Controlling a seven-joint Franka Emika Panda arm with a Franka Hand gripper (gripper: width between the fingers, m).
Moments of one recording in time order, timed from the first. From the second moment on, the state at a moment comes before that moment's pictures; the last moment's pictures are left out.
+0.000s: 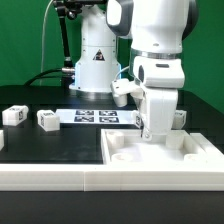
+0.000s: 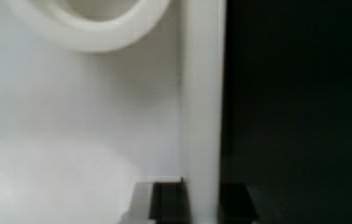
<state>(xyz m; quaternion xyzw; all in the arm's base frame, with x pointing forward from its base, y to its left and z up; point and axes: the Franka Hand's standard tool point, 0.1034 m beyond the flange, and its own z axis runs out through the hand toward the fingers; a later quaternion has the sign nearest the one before) 0.490 0.065 0.014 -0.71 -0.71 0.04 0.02</state>
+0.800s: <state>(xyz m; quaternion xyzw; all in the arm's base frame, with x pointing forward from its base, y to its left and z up) 0.490 0.065 0.013 -0.71 -0.71 0.04 0.02</state>
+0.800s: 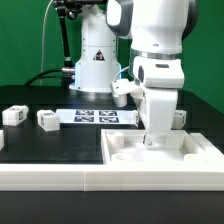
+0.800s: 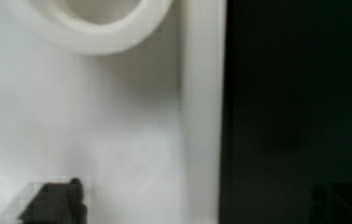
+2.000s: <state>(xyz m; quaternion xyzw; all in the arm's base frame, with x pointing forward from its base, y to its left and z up) 0.469 0.089 0.051 -0.85 -0.53 0.02 -0.01</state>
